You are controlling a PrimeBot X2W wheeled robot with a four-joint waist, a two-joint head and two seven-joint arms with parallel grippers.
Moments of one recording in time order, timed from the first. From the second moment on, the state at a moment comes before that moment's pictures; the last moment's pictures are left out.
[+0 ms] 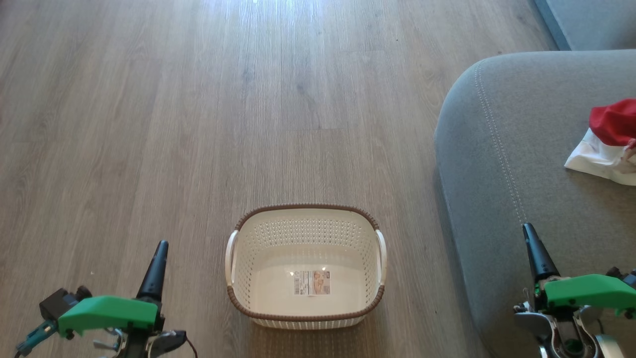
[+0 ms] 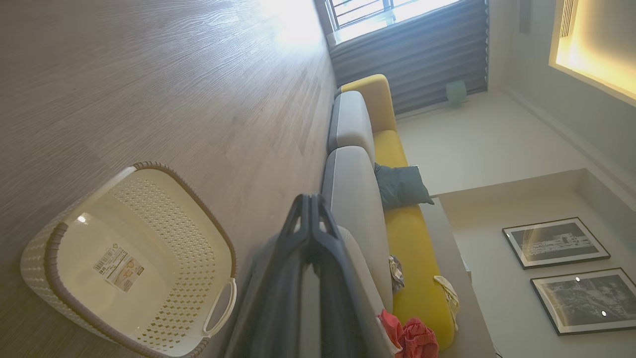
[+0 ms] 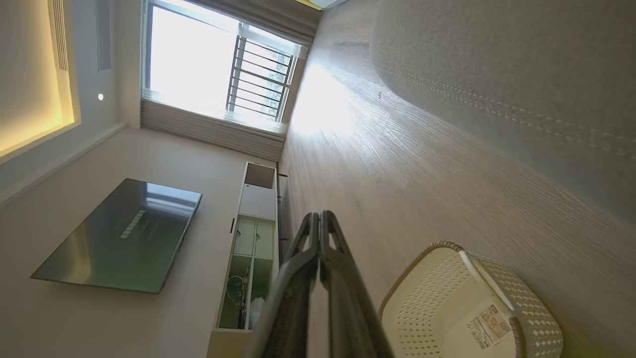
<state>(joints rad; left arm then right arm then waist) -0.02 0.05 0.03 0.28 -1.32 -0.09 0.03 -0.03 -0.05 -0.11 0.28 1.32 0.13 0.03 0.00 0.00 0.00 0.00</state>
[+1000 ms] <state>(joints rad) -0.06 0.04 0.08 0.28 -1.60 -0.12 0.11 -0.05 -0.05 -0.13 0.28 1.60 0.13 0.11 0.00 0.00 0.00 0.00</state>
